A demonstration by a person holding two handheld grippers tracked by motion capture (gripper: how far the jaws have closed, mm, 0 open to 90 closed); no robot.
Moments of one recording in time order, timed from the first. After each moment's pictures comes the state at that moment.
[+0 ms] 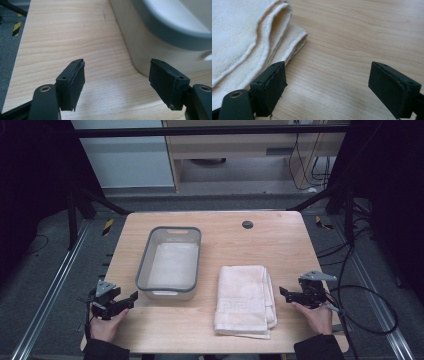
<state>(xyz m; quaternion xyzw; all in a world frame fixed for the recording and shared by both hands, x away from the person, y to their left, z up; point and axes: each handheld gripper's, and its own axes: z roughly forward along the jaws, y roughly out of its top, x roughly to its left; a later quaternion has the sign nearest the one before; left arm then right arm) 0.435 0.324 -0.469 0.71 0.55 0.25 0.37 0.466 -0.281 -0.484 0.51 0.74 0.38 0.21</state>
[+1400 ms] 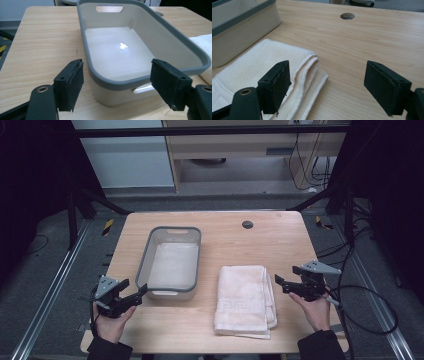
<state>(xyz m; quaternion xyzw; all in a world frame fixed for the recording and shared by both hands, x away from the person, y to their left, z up) 0.423 0.286 -0.427 0.68 0.51 0.26 0.45 0.466 -0.262 -0.436 0.47 0.72 0.46 0.23</state>
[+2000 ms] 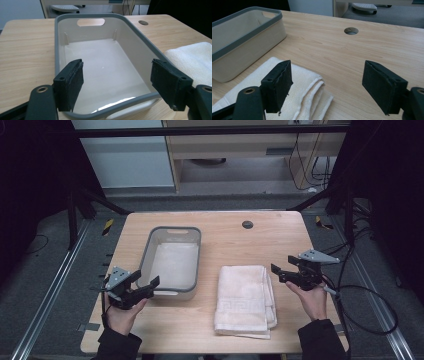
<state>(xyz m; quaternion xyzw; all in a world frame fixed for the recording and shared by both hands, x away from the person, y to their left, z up) 0.436 0.251 -0.407 0.69 0.48 0.25 0.48 0.483 -0.250 -0.411 0.46 0.71 0.48 0.23</state>
